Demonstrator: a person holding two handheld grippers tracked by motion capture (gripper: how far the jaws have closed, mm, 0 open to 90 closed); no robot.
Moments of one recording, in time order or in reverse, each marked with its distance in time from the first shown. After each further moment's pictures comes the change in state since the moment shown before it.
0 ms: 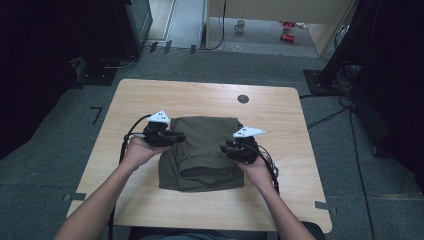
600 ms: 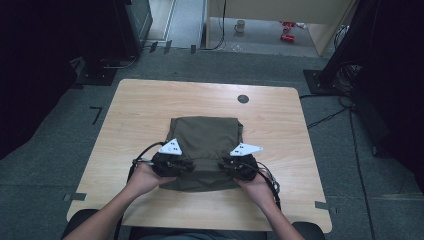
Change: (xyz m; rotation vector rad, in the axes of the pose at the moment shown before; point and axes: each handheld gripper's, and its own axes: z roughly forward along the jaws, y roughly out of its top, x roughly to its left) left arm -0.070 -0.042 0.014 0.113 -0.089 0.100; right arm 0.035 -0.031 -0.014 0.032 0.048 -0.045
